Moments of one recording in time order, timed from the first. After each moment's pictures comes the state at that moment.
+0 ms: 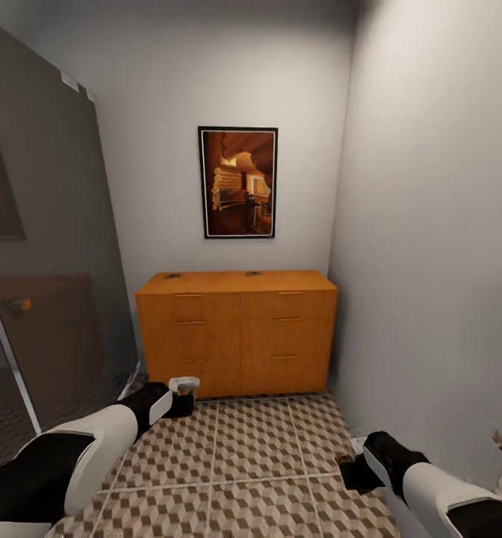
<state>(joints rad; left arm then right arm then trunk) -0.99 -0.03 -0.07 -0.01 0.17 0.38 0.00 -0.75 -0.09 0.20 -0.12 -0.08 0.58 0.17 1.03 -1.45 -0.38</state>
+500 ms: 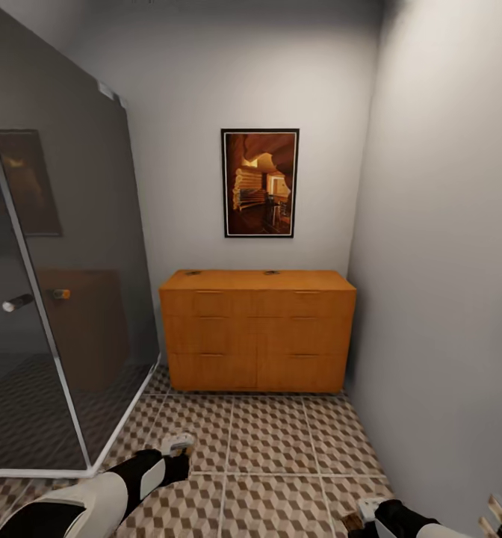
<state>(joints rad) -0.75 -0.03 -0.07 0.00 0.21 0.23 0.00 -0.61 -0.07 0.20 0.01 -0.08 0.36 0.17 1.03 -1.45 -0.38</state>
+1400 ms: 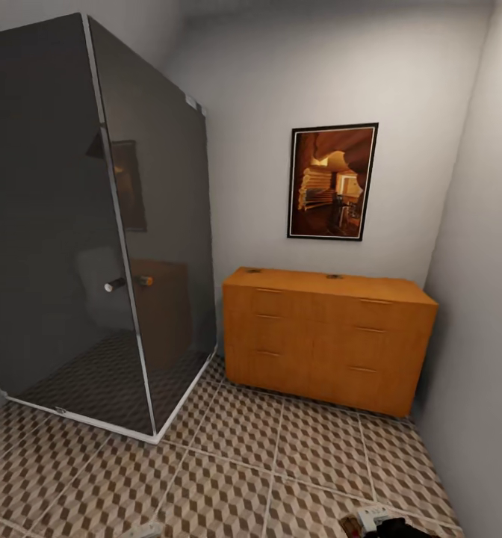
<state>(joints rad) -0.46 0.02 -0.07 0.00 0.34 0.02 0.00 -0.57 -0.07 0.20 0.03 -0.07 0.23 0.17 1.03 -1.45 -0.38</state>
